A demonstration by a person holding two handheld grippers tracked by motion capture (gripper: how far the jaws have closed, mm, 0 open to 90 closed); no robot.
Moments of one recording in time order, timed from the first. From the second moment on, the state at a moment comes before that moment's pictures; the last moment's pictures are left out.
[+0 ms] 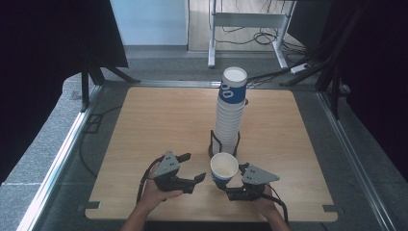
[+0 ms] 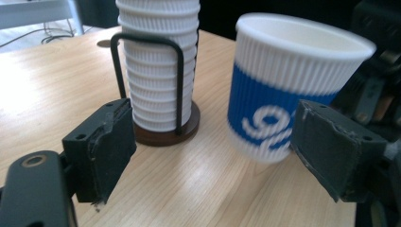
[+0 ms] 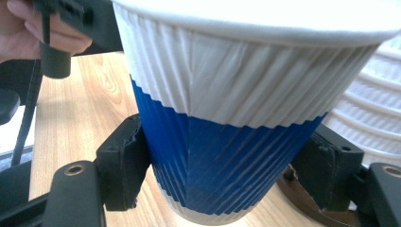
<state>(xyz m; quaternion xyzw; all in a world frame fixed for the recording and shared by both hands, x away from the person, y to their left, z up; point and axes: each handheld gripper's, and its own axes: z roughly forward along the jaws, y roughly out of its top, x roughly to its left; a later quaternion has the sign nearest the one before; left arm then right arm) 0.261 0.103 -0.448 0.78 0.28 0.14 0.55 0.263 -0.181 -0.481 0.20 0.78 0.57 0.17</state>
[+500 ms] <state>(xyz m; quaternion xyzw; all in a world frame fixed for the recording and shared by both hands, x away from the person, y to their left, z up) 0.263 0.101 -0.451 0.79 0.29 0.14 0.53 0.269 -0.223 -0.463 0.23 0.75 0.59 0.21</state>
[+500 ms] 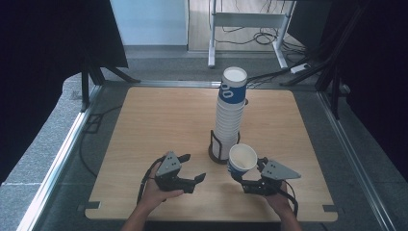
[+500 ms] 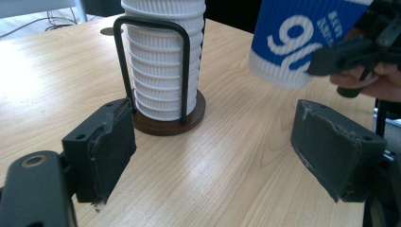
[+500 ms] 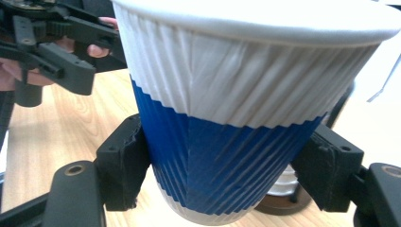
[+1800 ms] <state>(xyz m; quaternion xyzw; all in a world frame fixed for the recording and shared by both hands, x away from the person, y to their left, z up) 0.263 0.096 -0.457 0.80 0.29 0.15 0.51 0.289 -0.289 -0.471 0.32 0.71 0.56 0.26</state>
